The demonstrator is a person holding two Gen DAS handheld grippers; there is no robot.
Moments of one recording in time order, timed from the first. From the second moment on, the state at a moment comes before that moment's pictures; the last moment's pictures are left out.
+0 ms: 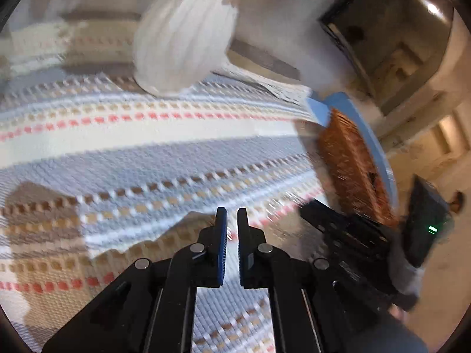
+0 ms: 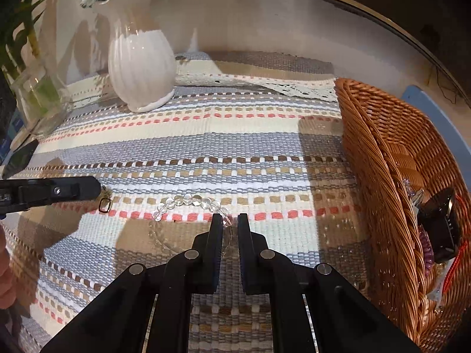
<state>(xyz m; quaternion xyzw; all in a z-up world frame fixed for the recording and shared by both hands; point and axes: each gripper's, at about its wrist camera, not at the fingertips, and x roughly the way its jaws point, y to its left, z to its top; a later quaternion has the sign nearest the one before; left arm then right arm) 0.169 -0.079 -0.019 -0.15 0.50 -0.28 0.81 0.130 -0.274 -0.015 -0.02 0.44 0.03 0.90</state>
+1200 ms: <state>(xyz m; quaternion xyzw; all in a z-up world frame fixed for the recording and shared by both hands) 0.170 -0.085 -0.022 -0.06 0.48 -0.28 0.83 0.127 -0.268 -0.014 -0.04 0.44 0.04 0.90</state>
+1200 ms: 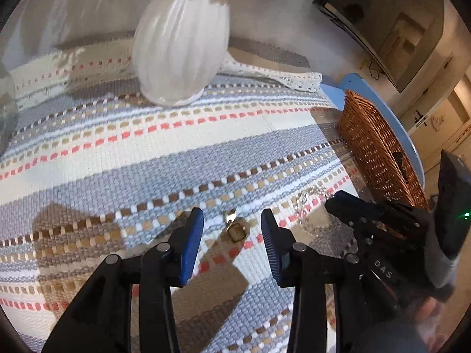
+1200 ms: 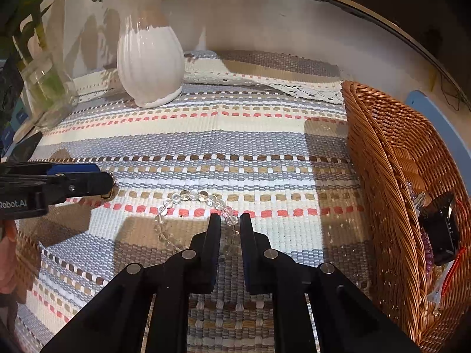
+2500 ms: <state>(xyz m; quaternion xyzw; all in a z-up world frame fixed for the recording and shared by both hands) 0.134 -0.154 0.099 -0.04 0.37 -0.42 0.83 0.054 -0.375 0.131 0.09 0.32 0.03 0.94</state>
